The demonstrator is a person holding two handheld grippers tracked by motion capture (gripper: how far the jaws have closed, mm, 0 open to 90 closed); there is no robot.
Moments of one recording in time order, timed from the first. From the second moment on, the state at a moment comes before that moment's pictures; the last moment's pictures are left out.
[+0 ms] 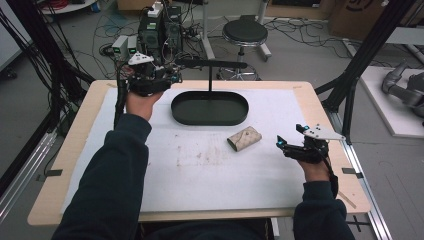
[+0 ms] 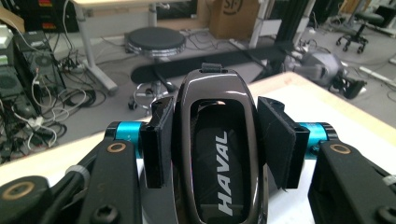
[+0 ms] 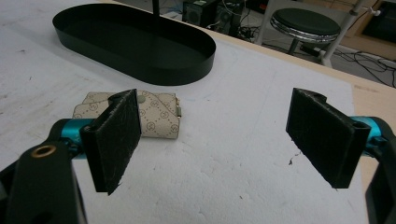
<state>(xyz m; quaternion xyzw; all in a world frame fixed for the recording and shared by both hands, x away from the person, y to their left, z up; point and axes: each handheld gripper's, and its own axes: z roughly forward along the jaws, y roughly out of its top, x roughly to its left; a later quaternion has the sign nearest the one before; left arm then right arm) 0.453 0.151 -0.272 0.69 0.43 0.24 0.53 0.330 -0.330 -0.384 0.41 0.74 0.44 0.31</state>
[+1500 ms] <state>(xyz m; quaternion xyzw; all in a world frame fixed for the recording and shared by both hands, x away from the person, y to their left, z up) 0.507 0.148 -0.352 0.68 0.52 0.23 0.47 0.321 -0.336 -0.383 0.42 0.73 0.44 0.31</state>
